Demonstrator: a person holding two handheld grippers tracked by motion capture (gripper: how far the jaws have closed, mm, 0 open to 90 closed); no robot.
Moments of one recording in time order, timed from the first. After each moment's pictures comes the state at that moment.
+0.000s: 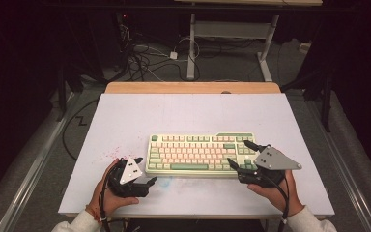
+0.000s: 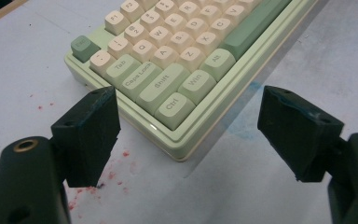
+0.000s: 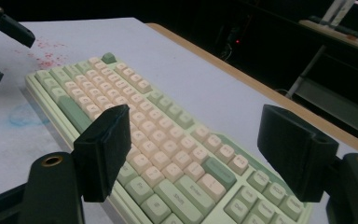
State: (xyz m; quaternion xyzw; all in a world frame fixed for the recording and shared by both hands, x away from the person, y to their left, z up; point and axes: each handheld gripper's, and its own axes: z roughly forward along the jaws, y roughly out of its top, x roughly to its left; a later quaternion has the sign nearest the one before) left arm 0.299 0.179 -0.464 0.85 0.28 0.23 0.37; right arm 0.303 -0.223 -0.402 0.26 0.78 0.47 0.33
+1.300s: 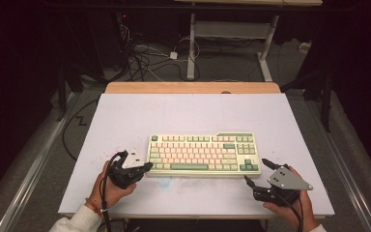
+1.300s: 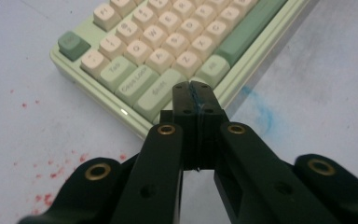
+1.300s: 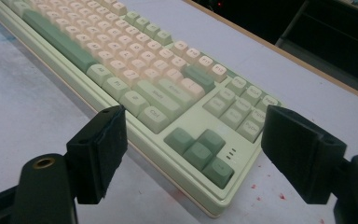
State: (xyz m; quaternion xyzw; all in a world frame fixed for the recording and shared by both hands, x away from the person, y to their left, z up) left arm 0.322 0.171 -0.436 0.88 0.29 0.16 0.34; right arm 0.278 -0.263 -0.446 0.30 0.79 0.41 0.34
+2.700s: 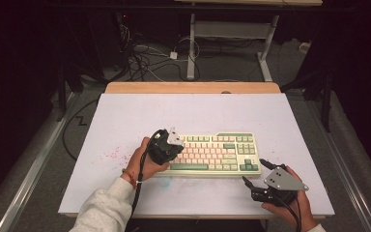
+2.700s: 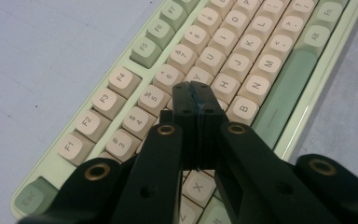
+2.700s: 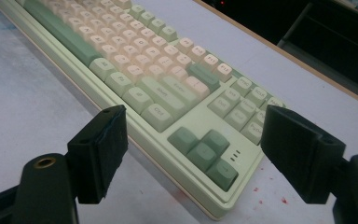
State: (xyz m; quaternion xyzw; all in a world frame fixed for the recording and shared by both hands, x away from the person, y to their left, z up) left arm 0.385 0.083 -0.425 0.91 0.24 0.16 0.30; right arm 0.279 -0.259 -0.449 0.28 0.80 0.39 0.34
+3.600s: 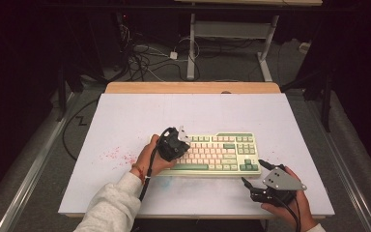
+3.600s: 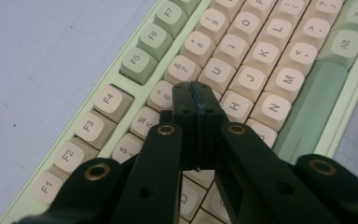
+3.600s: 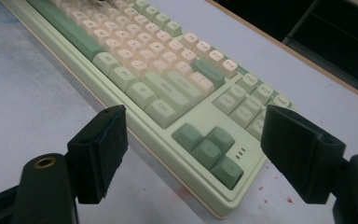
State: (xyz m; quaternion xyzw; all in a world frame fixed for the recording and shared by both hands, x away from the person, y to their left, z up) left arm 0.404 0.062 -0.438 0.92 0.24 0.15 0.28; right arm 0.280 -0.258 -0.451 0.28 0.81 0.39 0.34
